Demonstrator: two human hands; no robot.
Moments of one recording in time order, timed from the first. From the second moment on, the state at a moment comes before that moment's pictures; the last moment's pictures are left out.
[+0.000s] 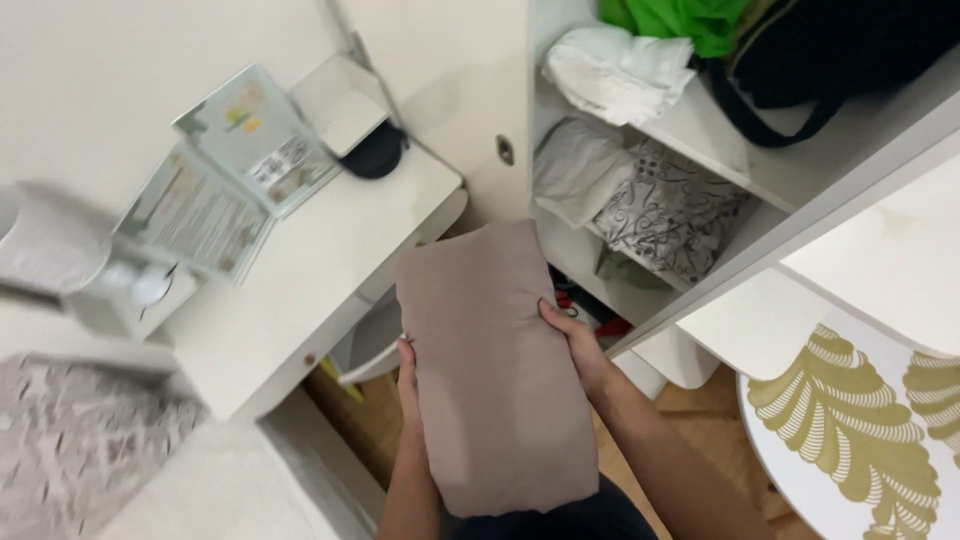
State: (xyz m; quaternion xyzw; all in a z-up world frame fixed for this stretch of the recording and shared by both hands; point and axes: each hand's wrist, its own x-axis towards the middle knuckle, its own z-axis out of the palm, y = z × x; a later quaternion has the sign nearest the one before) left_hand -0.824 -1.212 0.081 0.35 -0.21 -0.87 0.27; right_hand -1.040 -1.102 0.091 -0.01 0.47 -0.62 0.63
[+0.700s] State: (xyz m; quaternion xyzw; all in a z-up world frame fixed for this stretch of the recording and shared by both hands) left_hand -0.993 -1.378 0.062 0.26 -0.35 -0.89 -0.15; right_hand -1.036 -1.153 0.108 0.26 0.43 -0.81 0.31
